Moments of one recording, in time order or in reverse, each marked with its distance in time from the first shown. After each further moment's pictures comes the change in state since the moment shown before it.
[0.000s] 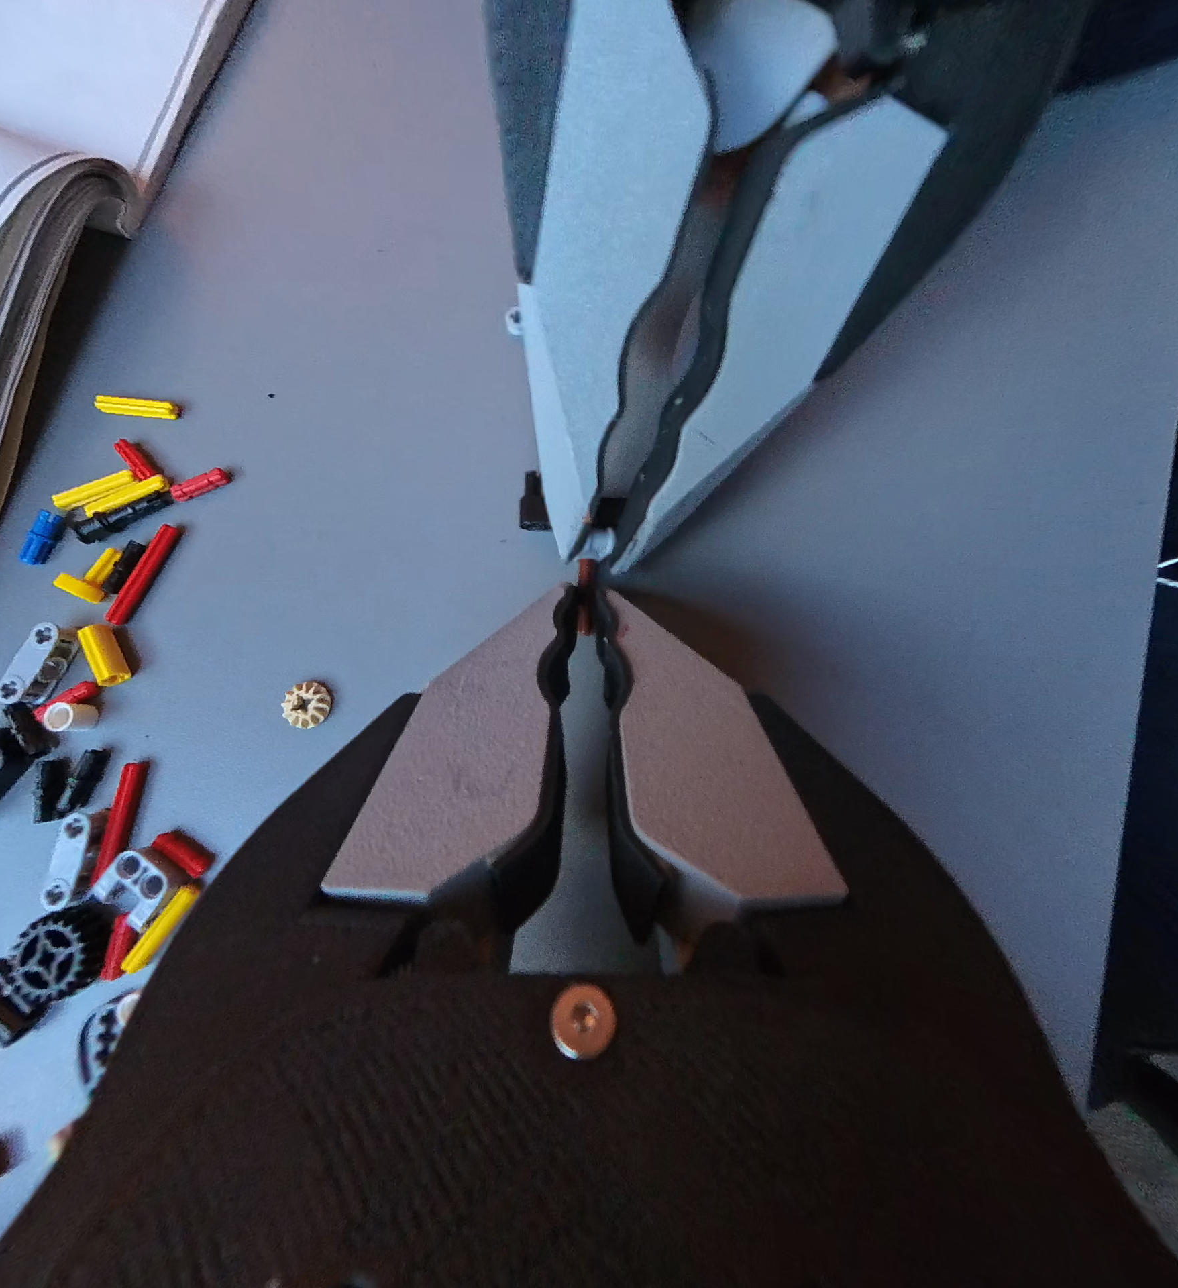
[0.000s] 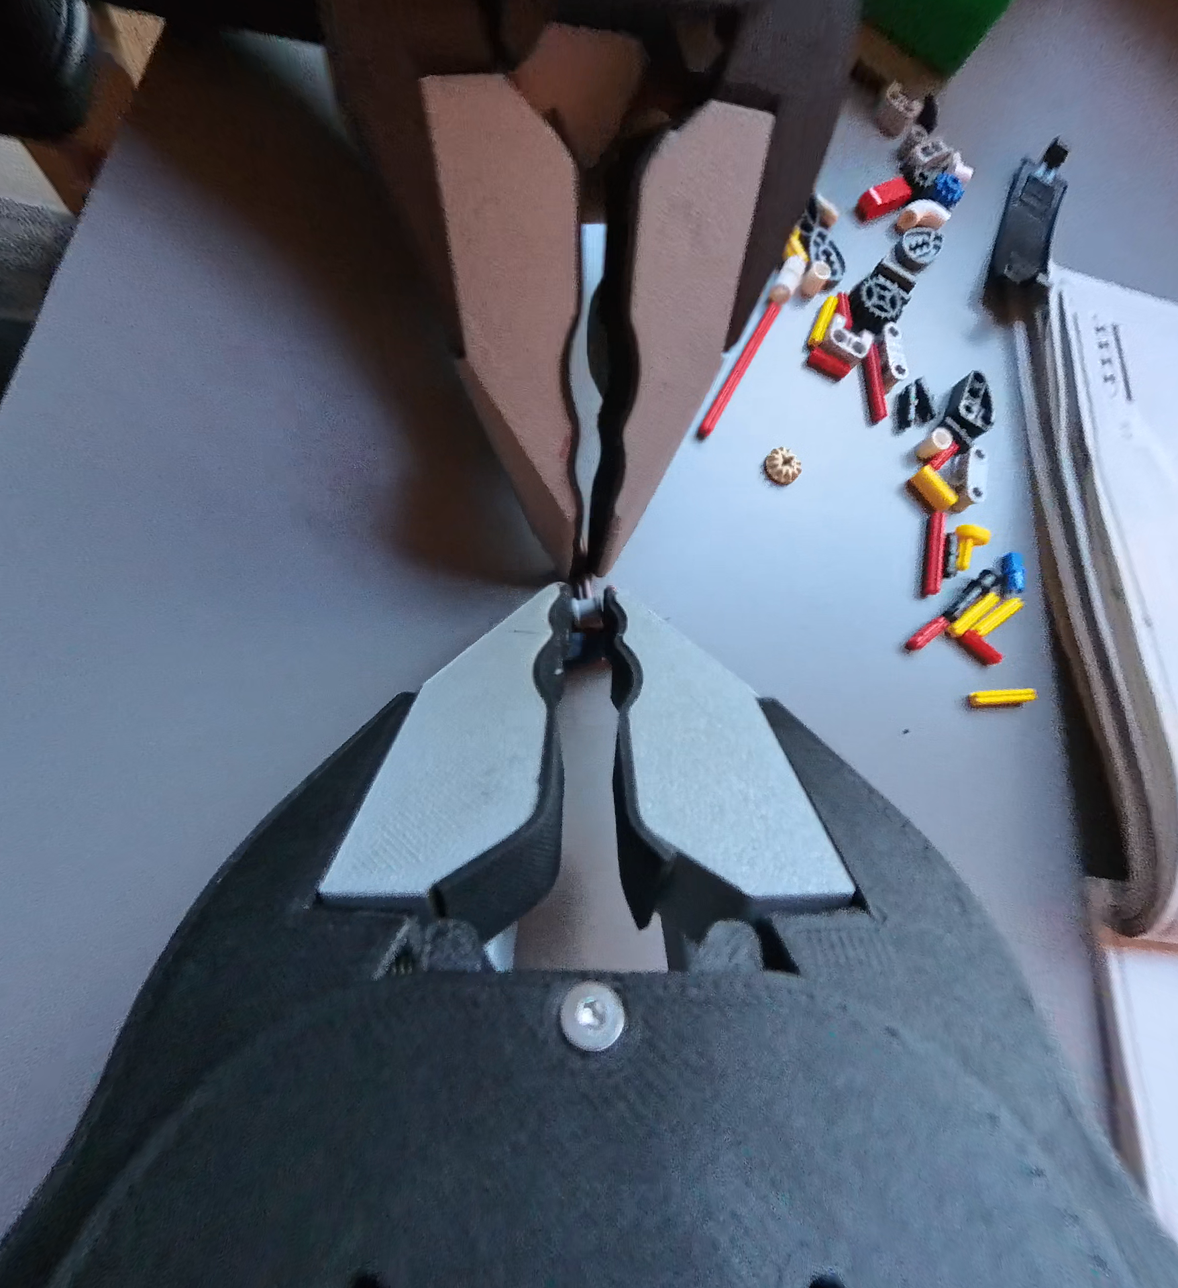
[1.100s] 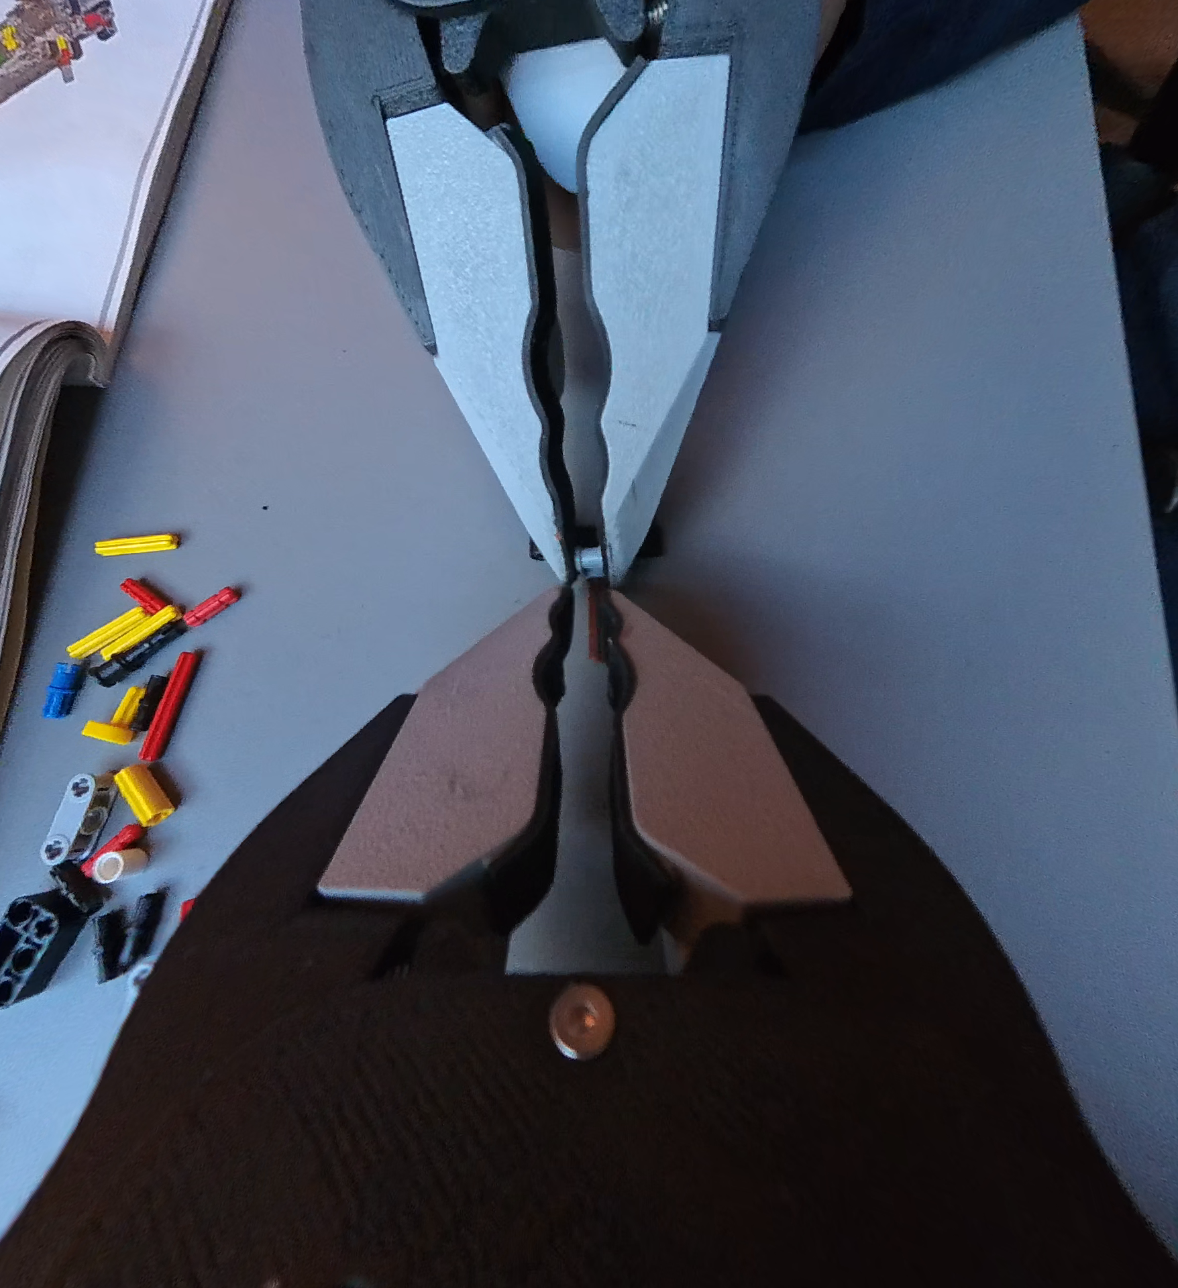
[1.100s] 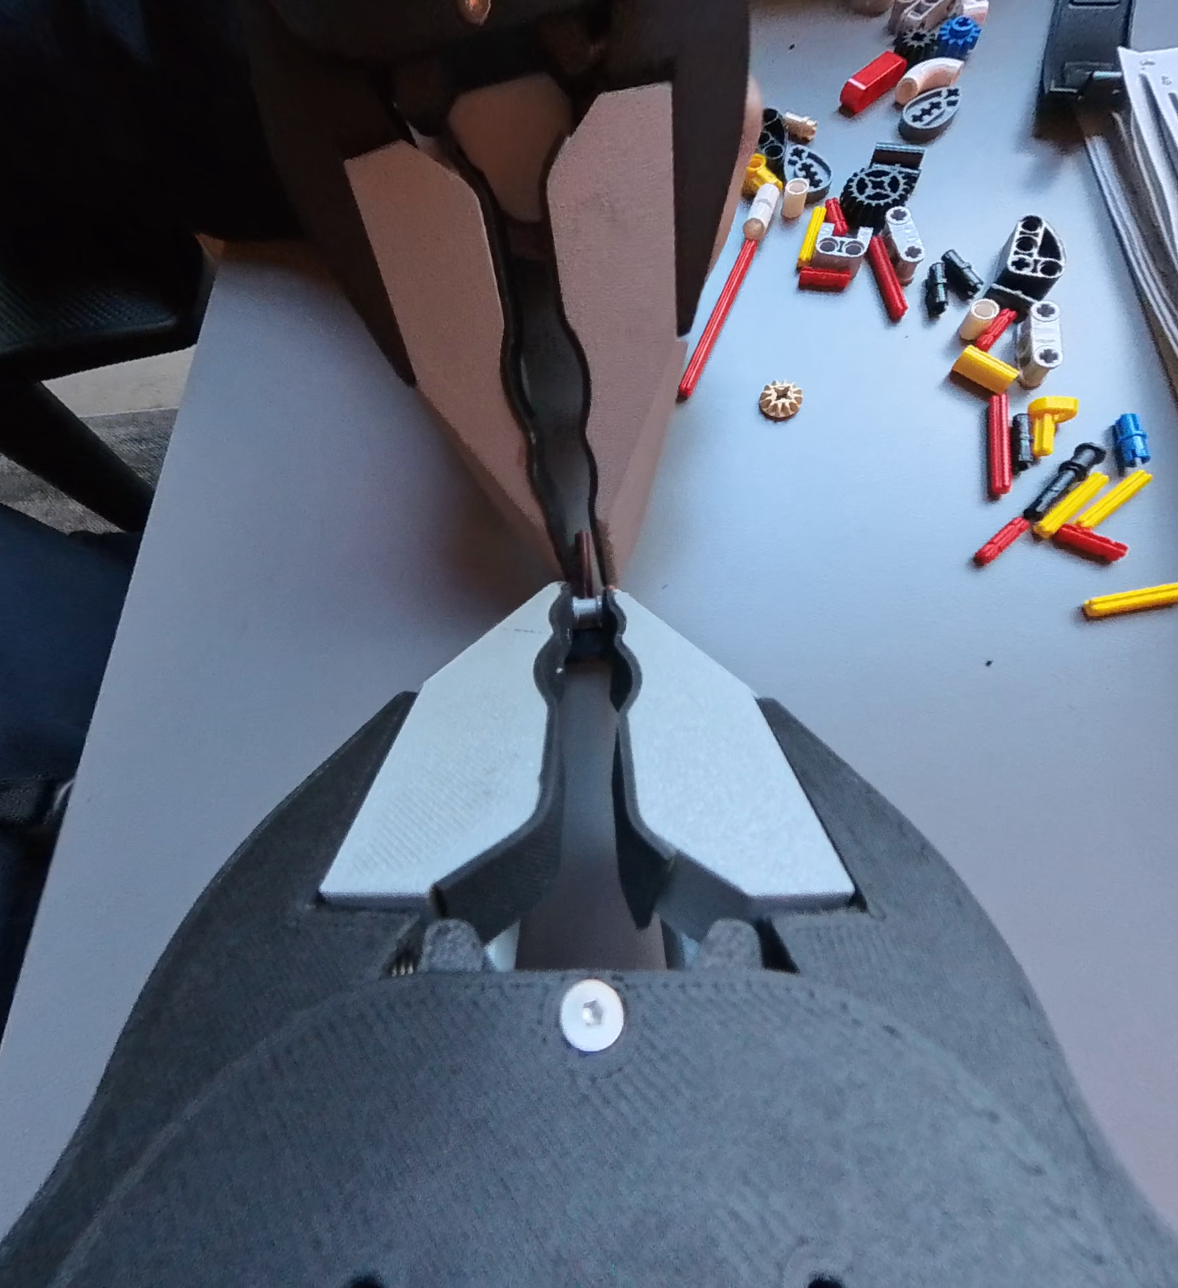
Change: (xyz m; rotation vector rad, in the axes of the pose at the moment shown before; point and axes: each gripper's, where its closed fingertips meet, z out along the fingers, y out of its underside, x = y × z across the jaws) left arm -0.003 -0.012 0.005 0.063 0.122 0.160; right arm 0.005 0.005 -0.005 0.058 -0.177 0.323
